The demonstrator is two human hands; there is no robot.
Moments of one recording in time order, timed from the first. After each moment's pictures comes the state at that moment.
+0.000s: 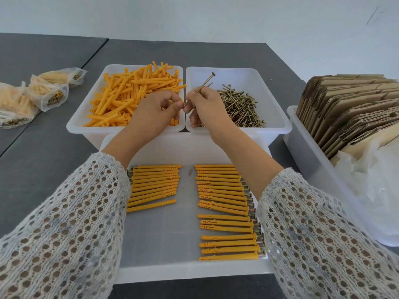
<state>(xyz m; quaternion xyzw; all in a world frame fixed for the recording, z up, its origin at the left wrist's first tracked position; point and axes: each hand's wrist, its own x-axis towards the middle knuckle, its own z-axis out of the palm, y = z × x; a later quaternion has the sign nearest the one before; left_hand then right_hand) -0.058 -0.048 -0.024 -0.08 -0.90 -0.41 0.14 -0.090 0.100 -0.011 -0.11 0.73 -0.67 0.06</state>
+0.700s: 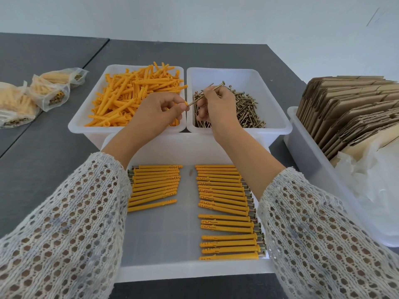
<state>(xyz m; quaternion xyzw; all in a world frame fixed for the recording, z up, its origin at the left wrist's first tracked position) -0.055 -0.051 -0.022 -0.12 -0.88 -0.43 0.14 -0.097 0.104 -0.015 0.00 0.66 -0.75 0.00</state>
